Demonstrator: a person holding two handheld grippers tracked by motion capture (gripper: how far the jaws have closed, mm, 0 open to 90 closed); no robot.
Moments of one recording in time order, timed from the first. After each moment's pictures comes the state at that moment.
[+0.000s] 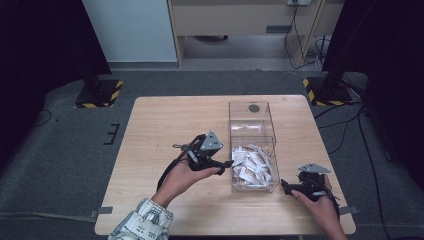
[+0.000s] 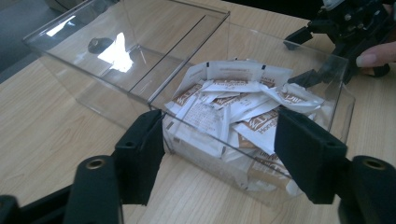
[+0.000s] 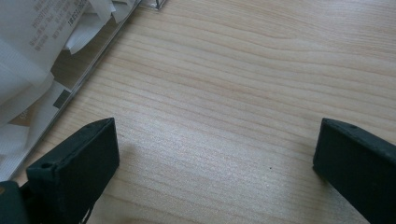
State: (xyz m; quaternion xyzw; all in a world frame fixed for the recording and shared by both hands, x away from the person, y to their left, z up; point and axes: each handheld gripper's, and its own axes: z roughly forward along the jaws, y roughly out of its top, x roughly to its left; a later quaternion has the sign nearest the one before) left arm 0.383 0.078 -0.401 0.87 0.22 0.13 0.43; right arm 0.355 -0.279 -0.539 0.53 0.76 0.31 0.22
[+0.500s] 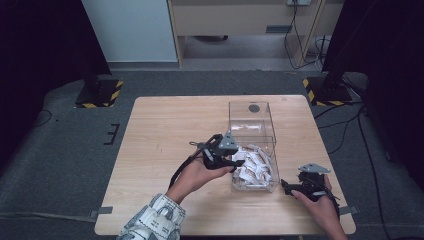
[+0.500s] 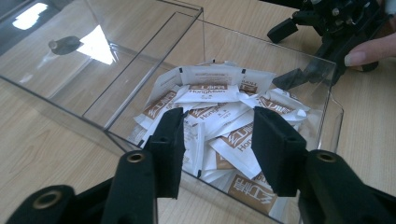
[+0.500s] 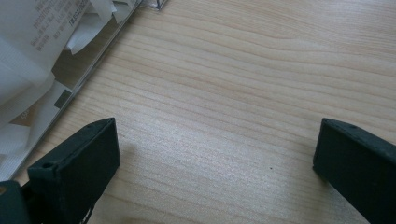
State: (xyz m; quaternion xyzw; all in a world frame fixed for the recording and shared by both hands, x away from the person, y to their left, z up) left arm 0.391 0.039 -0.405 0.89 0.20 0.11 0.39; right arm 0.355 -0.279 -0.539 0.53 0.76 0.31 0.21
